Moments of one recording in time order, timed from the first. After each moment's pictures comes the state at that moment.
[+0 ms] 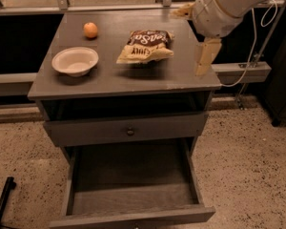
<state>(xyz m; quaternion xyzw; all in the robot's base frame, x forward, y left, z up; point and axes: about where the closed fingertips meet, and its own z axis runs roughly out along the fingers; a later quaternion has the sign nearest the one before) 0.601 -0.104 0.962 -0.80 0.52 -0.05 0.29</state>
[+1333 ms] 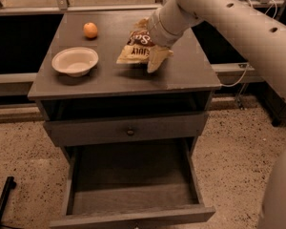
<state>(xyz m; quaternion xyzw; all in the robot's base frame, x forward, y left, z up) 0.719 -0.010 0.898 -0.80 0.47 -0.09 0.35</state>
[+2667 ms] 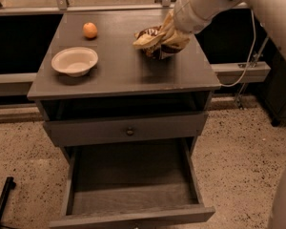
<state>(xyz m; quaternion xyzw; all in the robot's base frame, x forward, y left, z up) 0.705 -0.065 0.935 -0.77 0.53 -0.04 0.35</state>
